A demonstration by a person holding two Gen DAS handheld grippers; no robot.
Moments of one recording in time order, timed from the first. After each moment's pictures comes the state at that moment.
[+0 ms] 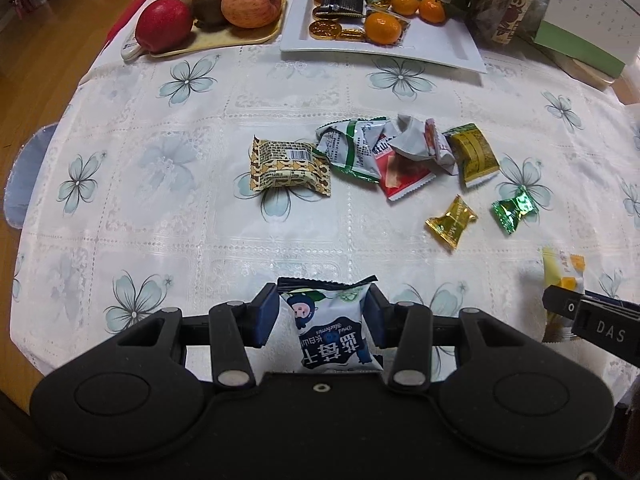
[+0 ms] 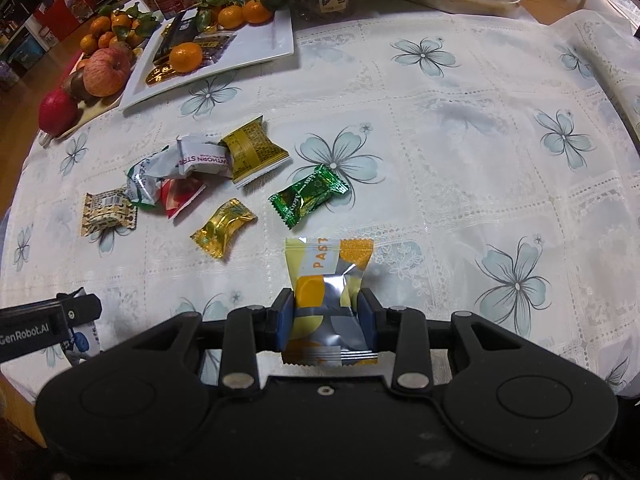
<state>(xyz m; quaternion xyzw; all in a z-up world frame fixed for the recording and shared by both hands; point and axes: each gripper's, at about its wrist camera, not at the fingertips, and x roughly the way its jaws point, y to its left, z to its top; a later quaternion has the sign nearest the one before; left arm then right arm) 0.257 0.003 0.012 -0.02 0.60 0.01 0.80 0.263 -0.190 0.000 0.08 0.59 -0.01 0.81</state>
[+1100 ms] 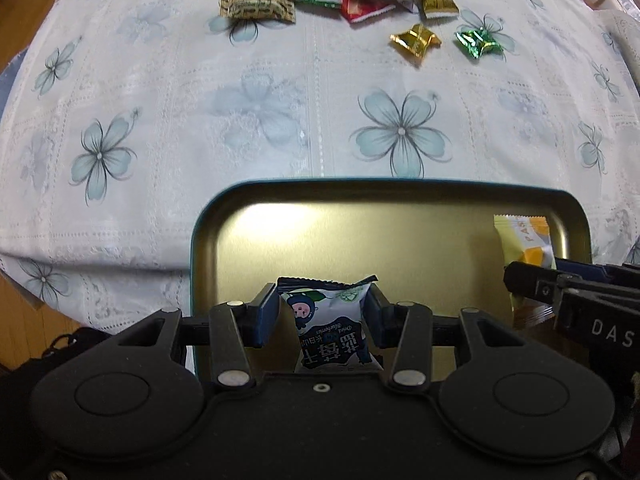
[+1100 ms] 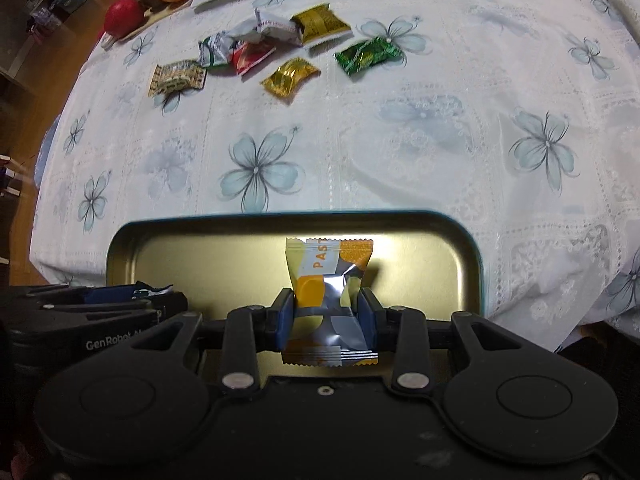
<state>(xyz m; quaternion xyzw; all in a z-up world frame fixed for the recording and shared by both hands) 0.159 -0.008 -0.023 -0.02 0.68 -0.03 0.73 0.162 -0.169 -0.003 0.08 0.65 0.08 0.75</state>
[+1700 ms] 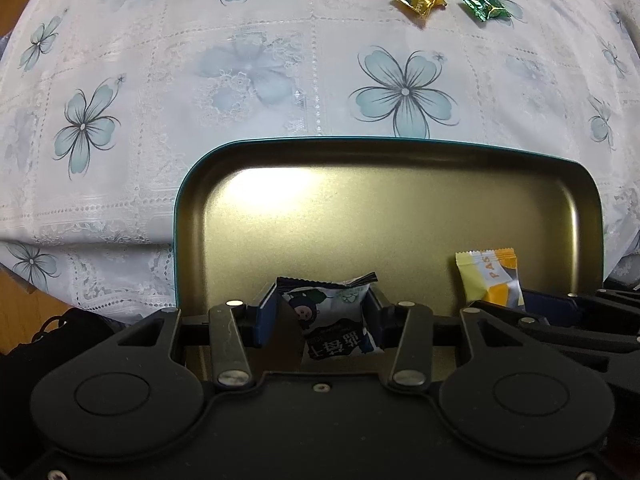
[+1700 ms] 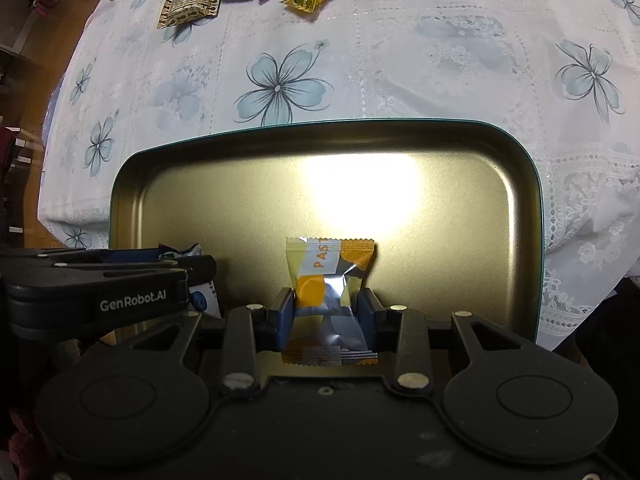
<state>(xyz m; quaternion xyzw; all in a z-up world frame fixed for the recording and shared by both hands) 0.160 -0.012 -0.038 -0.02 0.71 -0.03 0.71 0.145 -0.152 -0.031 0.09 0.70 0.10 0.70</state>
